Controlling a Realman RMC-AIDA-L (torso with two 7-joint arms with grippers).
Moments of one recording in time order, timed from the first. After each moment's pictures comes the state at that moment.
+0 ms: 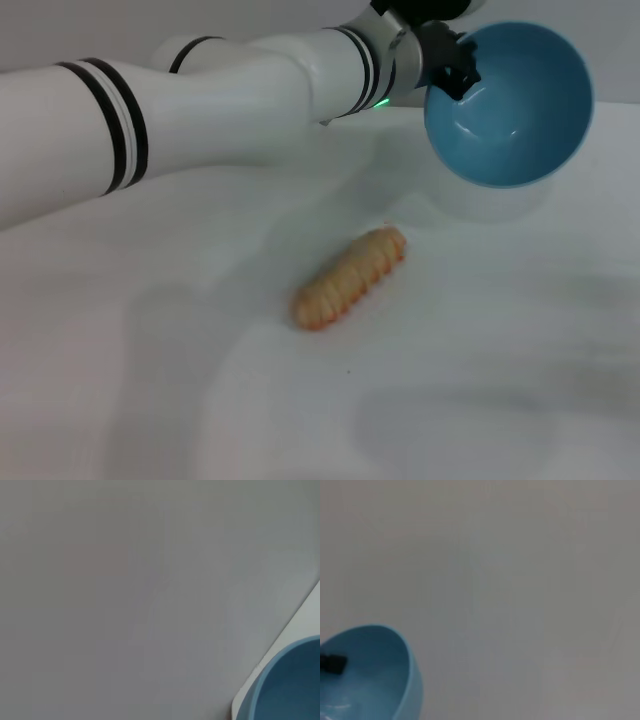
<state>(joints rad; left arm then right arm) -1.03 -2.08 2.15 0.58 2.02 0.06 -2.52 0.31 2.07 -0.44 -0.07 -1.21 -1.28 0.53</state>
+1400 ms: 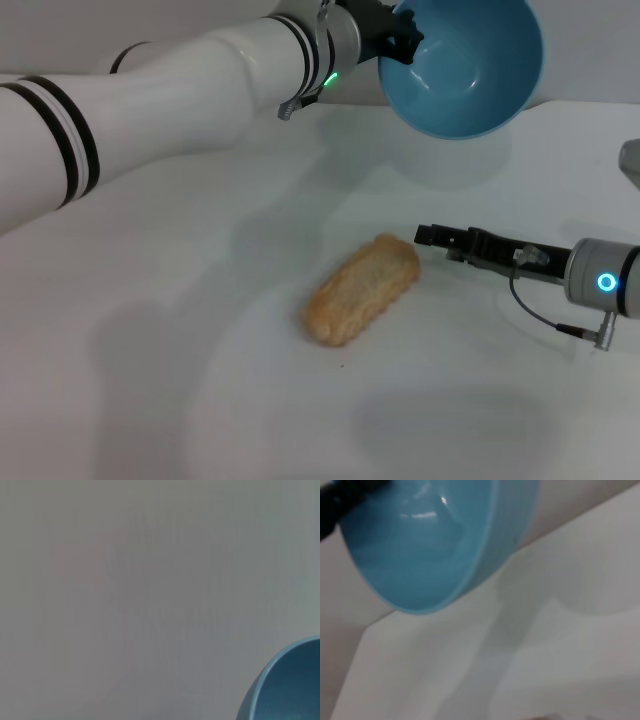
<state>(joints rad) -0.93 -2.07 1.96 0.61 2.02 0.04 -2.57 0.74 2.08 -0.71 -0.09 -1.88 -0.91 1.90</state>
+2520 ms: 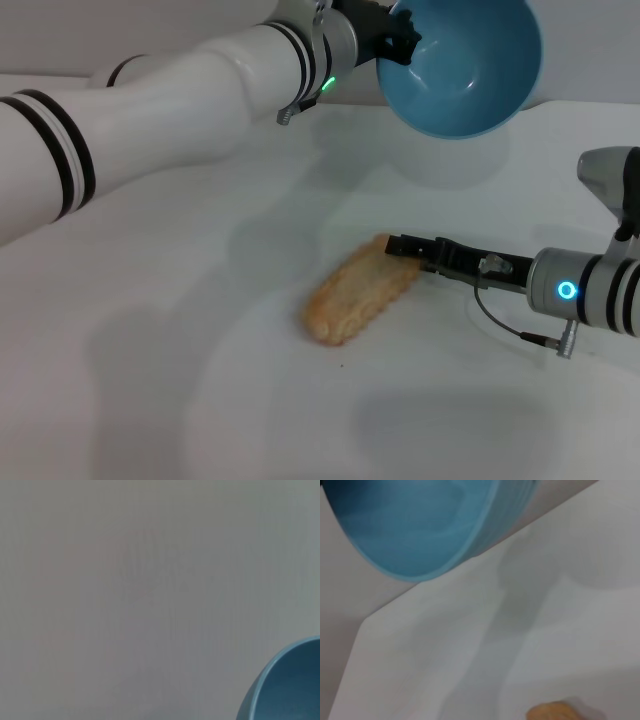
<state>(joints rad) -0.91 -2.08 1.97 0.63 2.02 0.02 -2.58 0.80 2.09 -0.65 0.04 -1.87 -0.82 1.84</state>
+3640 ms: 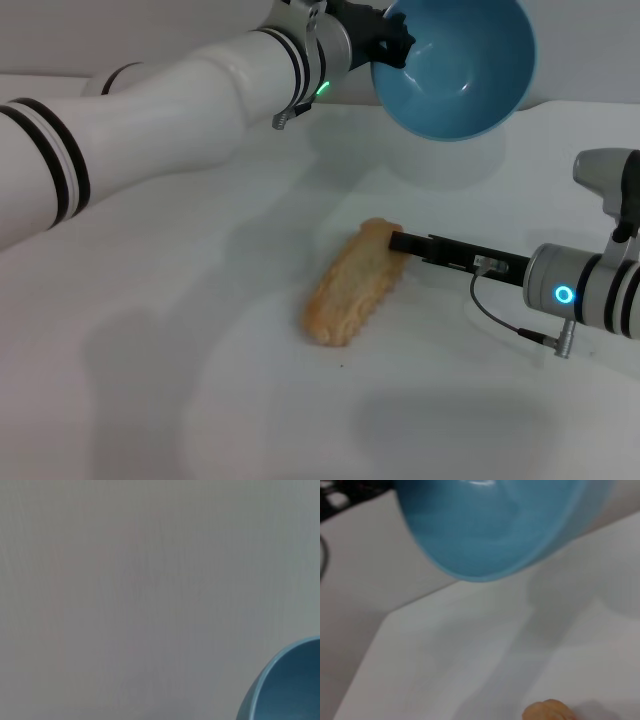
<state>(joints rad) -0.89 -2.08 1.97 0.63 2.02 0.01 -2.58 0.79 2.09 -0.56 0.06 -1.87 -0.87 1.59</state>
